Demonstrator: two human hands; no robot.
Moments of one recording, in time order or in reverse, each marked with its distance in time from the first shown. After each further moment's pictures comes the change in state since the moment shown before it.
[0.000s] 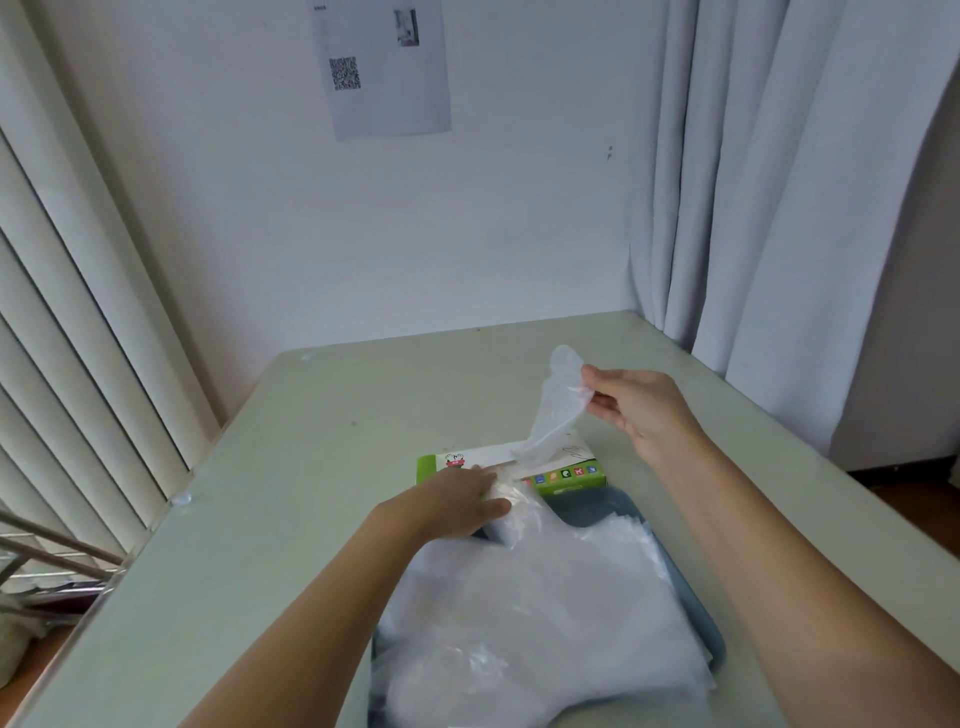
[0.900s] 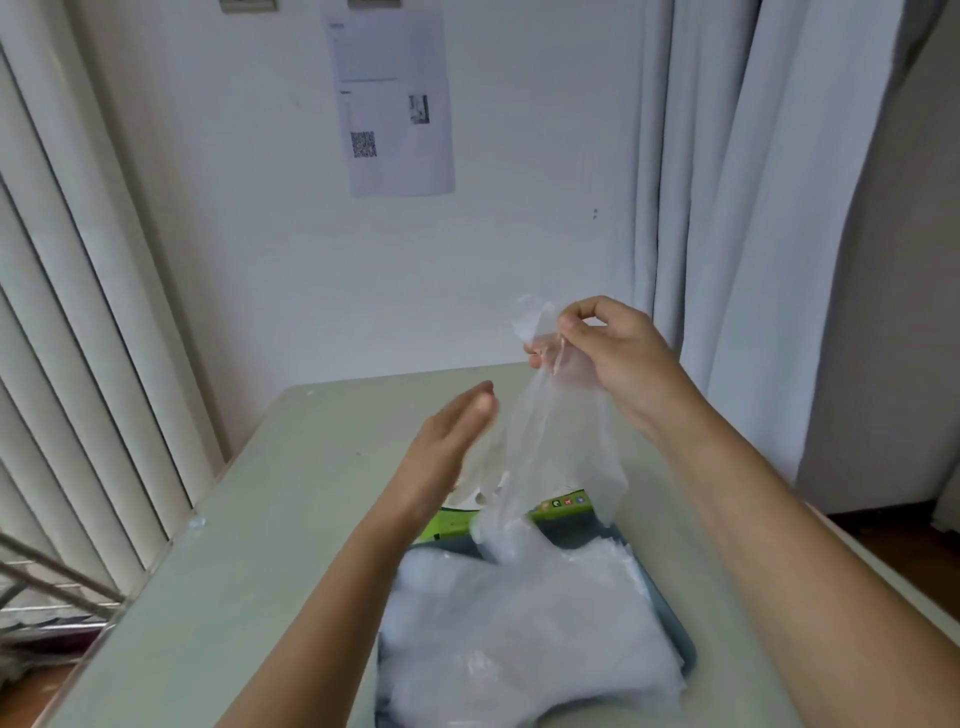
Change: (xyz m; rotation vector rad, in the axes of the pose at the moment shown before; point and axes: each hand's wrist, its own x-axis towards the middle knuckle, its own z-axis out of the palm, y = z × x) left_hand -0.079 0.049 -0.054 -1.043 0.478 0.276; right_hand -0.077 -0.096 0.035 -0.178 -0.239 -0.448
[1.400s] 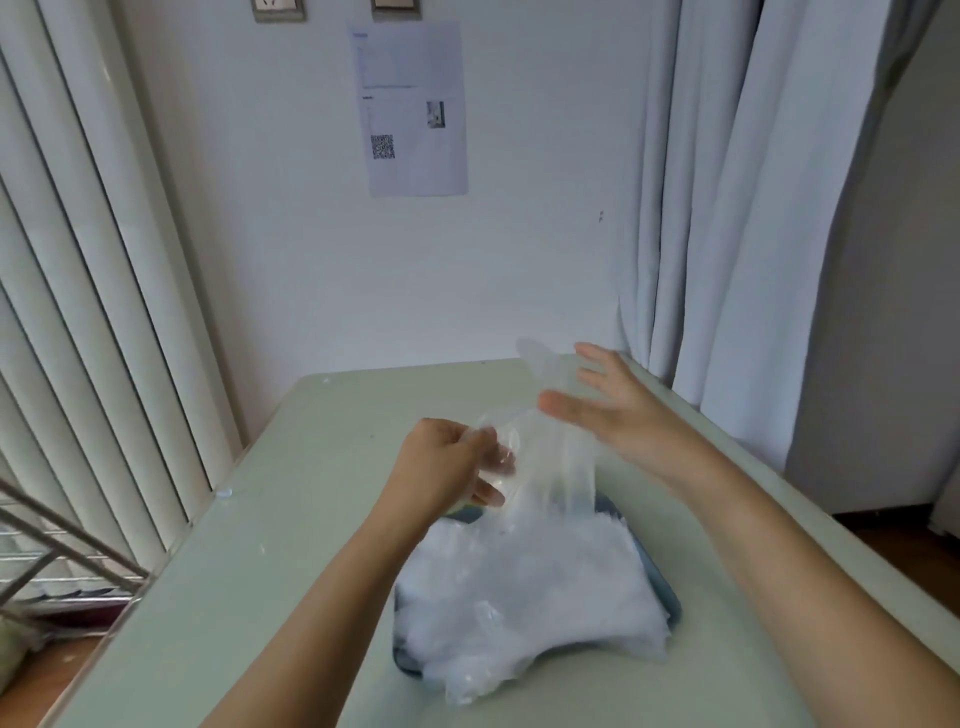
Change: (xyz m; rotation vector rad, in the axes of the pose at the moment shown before) left_hand -0.050 0.023 0.007 0.195 0.169 -0.183; right_hand -0.065 0.008 -0.008 -0.298 -0.170 0.227
